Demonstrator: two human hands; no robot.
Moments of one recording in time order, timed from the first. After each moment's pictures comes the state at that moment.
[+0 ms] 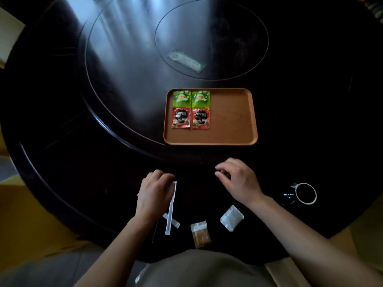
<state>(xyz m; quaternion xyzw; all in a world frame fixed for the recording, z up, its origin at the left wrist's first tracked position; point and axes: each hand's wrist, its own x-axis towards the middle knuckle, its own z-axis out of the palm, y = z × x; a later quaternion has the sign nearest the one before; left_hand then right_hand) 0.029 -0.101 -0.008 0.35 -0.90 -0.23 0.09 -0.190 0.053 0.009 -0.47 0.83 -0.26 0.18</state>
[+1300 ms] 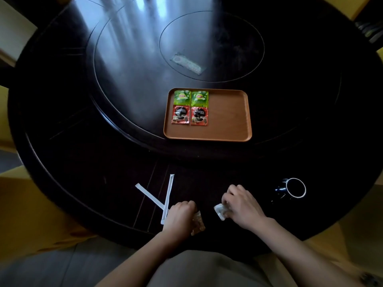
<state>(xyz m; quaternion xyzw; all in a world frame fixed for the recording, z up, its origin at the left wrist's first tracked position) 0.030 0.006 -0.034 0.30 -0.91 -0.26 -0.15 -0.156 0.137 -0.030 -0.53 0.81 -0.02 0.25</state>
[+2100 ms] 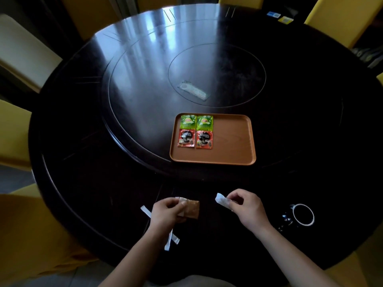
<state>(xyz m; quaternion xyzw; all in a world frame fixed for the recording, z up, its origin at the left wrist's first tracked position) 0.022 -0.058 0.015 0.54 -0.50 -0.66 0.10 -0.178 0.095 0.010 -0.27 0.83 -0.37 0.30</state>
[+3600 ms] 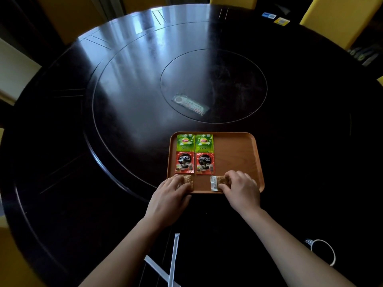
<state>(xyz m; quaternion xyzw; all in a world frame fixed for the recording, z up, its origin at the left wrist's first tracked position) -0.064 -0.186 0.000 0.22 -0.96 -0.15 0.01 -0.252 -0.039 -0.005 -0.34 0.92 -0.14 0.09</state>
